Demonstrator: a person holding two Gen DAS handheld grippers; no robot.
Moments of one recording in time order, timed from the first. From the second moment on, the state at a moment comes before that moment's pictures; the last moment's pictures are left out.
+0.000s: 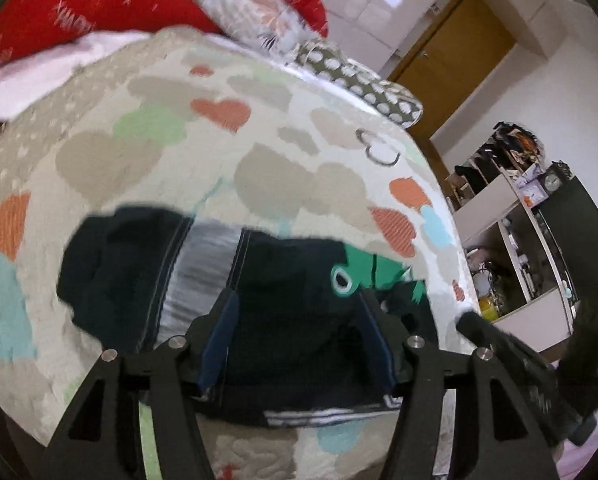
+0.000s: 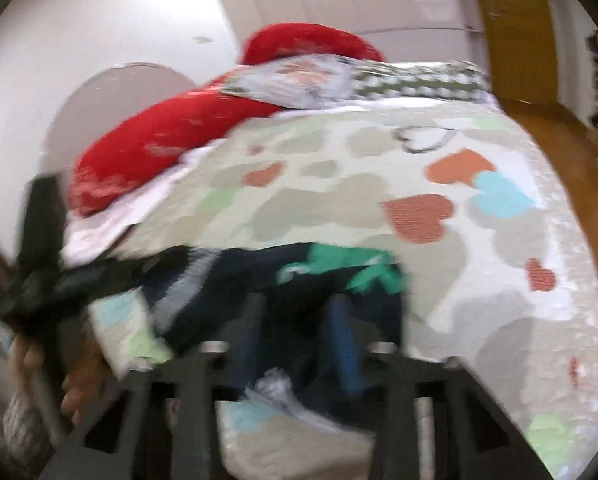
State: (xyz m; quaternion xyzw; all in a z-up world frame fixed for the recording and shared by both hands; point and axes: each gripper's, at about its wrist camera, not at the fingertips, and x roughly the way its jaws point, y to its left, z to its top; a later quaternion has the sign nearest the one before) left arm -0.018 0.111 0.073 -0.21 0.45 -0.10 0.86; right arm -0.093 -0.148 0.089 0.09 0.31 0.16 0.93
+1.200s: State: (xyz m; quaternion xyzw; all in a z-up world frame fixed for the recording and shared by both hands) left arm -0.025 0.188 0.062 -0.25 0.42 0.01 0.87; right arm 0.021 -0.192 0.025 0.29 0.37 0.21 0.86
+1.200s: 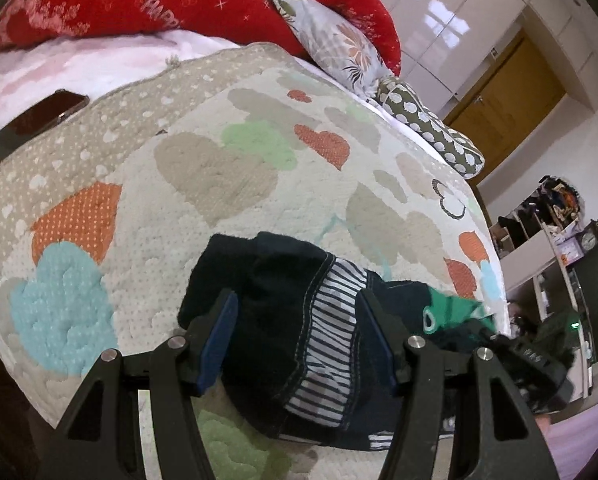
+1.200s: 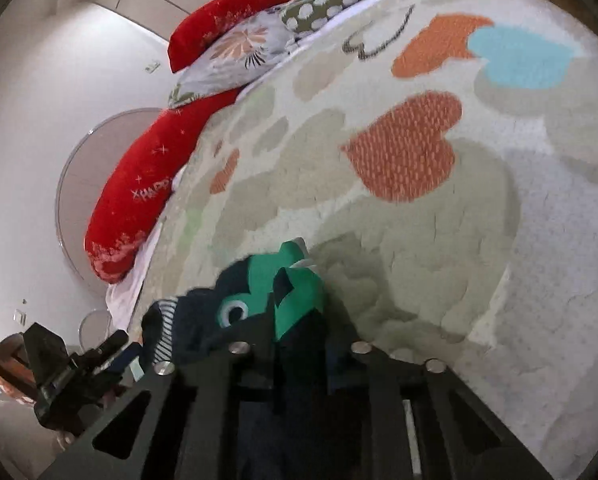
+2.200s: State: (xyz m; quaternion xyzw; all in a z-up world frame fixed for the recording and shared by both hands) left arm -0.011 0.119 0.074 -0.16 0.47 0.01 0.87; right arm -0.047 -0.202 0.032 0.19 0.33 0.06 0.92
